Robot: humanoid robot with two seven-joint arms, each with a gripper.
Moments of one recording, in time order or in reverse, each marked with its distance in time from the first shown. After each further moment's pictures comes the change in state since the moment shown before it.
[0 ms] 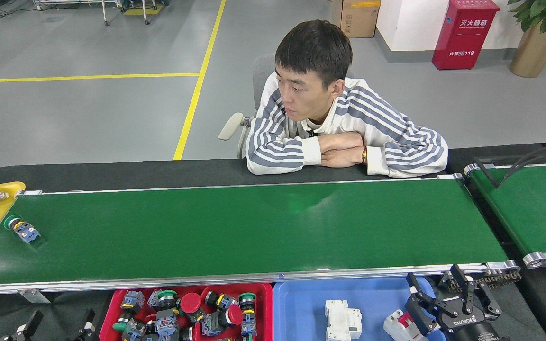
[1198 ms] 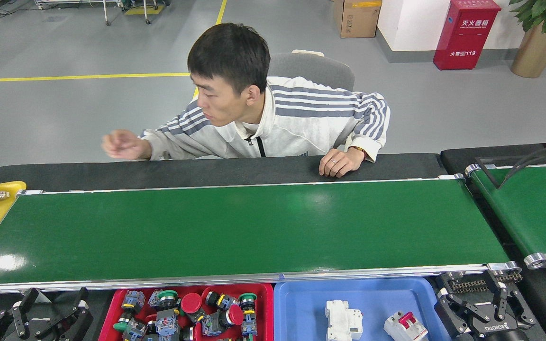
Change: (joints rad) left arm -0.022 0.134 0.014 0.090 0.082 0.056 0.000; right arm 0.034 0.020 -0.085 0.000 -0.045 -0.054 0.019
